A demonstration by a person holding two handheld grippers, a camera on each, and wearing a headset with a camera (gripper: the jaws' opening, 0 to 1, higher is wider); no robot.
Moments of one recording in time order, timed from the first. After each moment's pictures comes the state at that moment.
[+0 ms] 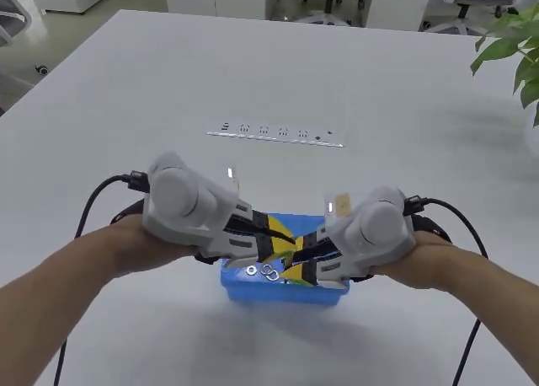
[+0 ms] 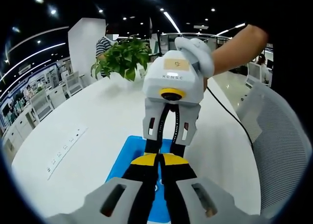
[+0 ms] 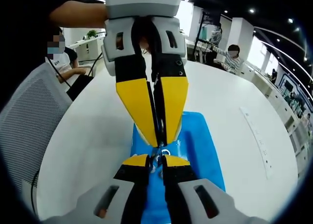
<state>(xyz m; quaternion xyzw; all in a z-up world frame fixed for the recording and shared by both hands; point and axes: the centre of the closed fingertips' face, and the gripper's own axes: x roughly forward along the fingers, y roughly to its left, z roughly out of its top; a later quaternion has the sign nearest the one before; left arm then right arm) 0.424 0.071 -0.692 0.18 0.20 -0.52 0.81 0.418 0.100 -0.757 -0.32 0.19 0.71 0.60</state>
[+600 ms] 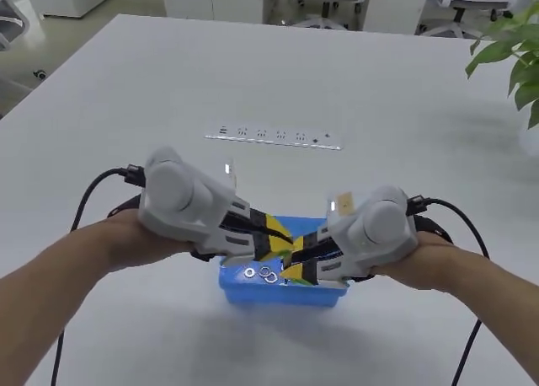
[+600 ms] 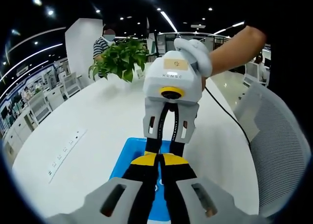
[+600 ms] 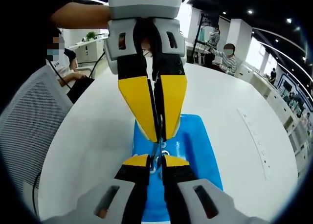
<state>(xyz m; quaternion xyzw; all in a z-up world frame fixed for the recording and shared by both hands) 0.422 0.072 -0.683 0.19 0.20 -0.53 0.80 0.417 0.098 -0.748 -0.31 0.19 0.71 0.61</state>
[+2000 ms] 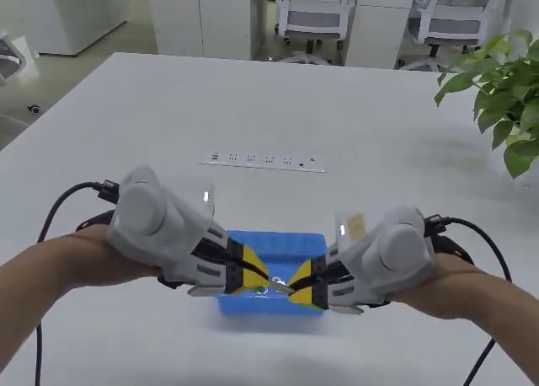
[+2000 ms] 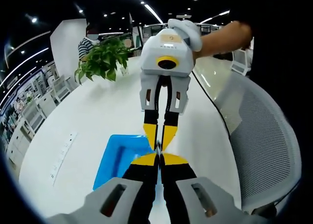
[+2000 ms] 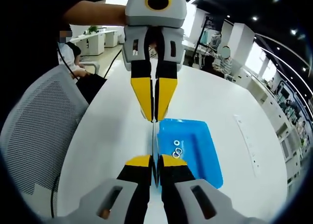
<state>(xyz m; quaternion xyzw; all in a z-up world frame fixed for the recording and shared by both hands) 0.360 0.073 -0.670 0.24 0.22 -0.57 0.76 0.370 0.067 -0.712 -0.35 0.17 0.69 0.61</state>
